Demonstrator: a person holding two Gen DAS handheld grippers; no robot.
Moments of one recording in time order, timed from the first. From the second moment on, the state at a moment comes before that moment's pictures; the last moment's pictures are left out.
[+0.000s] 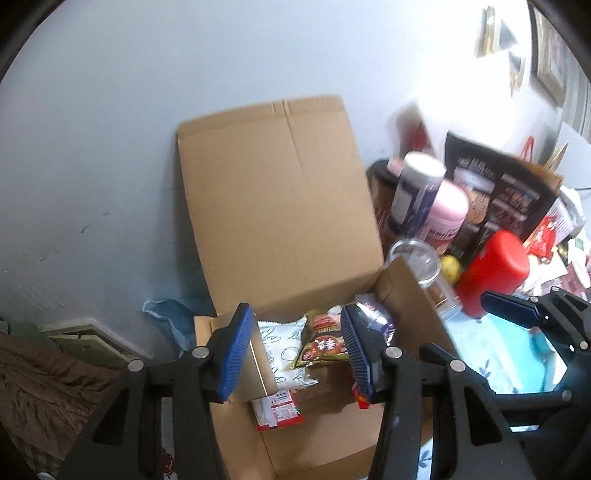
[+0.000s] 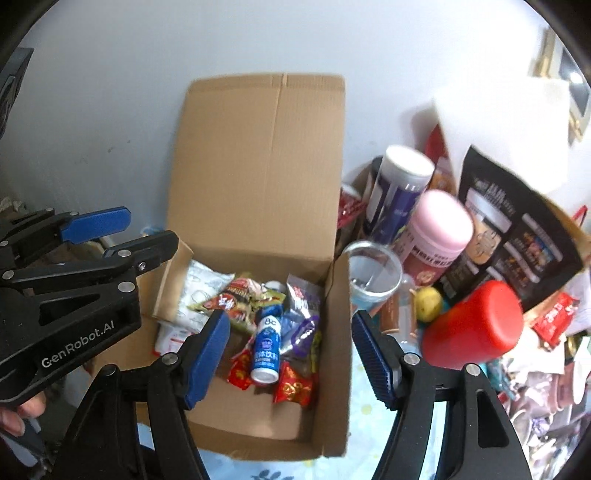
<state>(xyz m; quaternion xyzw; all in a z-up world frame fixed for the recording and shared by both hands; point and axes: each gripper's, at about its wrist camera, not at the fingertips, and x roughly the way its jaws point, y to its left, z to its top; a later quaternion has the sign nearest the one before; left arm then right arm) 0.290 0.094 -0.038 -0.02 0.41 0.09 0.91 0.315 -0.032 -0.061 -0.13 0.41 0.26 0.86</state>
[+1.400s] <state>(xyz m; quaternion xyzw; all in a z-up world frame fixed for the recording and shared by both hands) 0.031 0.041 0.100 0.02 0.30 0.09 0.95 0.074 -0.119 0.088 -0.10 0.30 0.23 0.92</state>
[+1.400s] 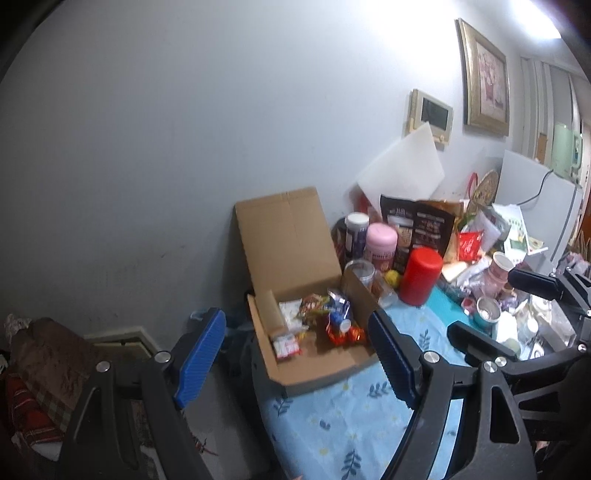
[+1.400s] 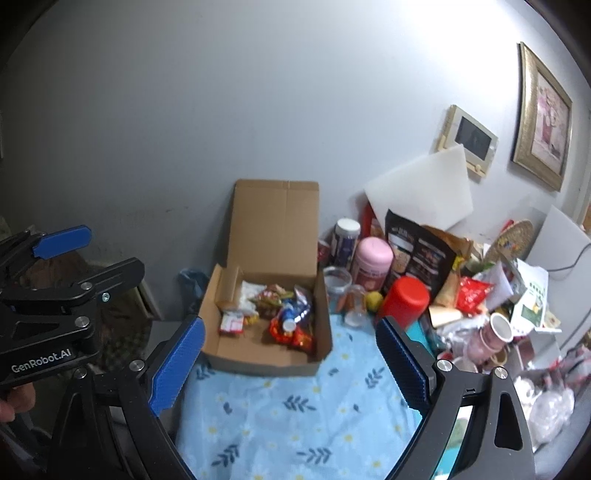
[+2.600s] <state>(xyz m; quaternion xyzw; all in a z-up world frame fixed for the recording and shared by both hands) -0.016 0.059 0.071 -0.04 0.35 0.10 0.93 0.038 -0.117 0.061 -0.08 0.34 0.23 0.91</state>
